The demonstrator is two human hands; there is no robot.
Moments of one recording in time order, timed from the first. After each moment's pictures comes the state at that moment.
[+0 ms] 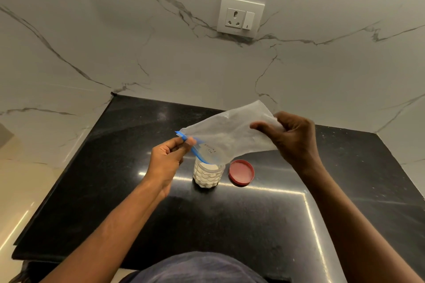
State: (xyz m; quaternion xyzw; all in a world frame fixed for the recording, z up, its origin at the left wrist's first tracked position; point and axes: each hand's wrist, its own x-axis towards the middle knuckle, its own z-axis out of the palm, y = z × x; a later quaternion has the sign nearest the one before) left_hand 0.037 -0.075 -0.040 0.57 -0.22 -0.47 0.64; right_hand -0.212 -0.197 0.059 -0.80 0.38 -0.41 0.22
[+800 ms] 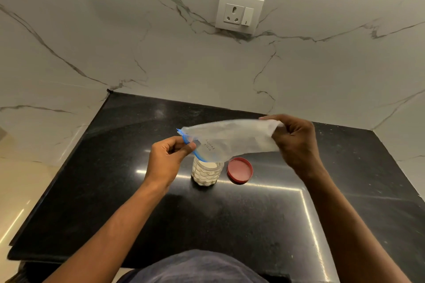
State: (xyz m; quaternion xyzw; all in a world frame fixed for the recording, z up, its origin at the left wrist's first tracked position) left_hand 0.036 -0.073 -0.044 0.60 -0.34 -0.38 0.62; right_hand -0.215 -0.182 0.055 -0.76 0.38 -0.41 0.33
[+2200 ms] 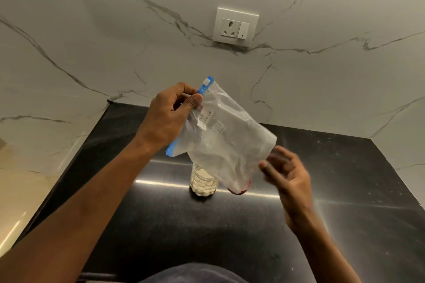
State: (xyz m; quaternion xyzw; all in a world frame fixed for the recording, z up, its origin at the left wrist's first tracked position) left_hand 0.062 -0.112 0.084 0.60 -0.55 -0.21 0.54; right_hand -0.242 -0.136 -0.001 -0.56 0.46 -0.46 0.51
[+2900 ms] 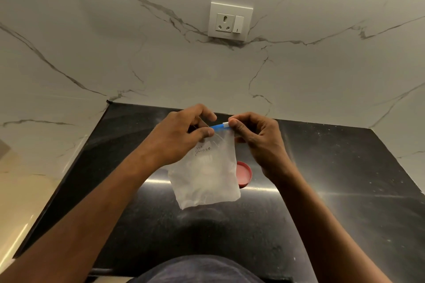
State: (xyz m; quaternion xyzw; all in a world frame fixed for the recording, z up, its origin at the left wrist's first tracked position) left_hand 0.038 -0.085 0.082 0.63 -0.66 -0.22 0.35; right_hand -0.169 -0.163 0.060 -0.69 0.35 -0.42 0.48
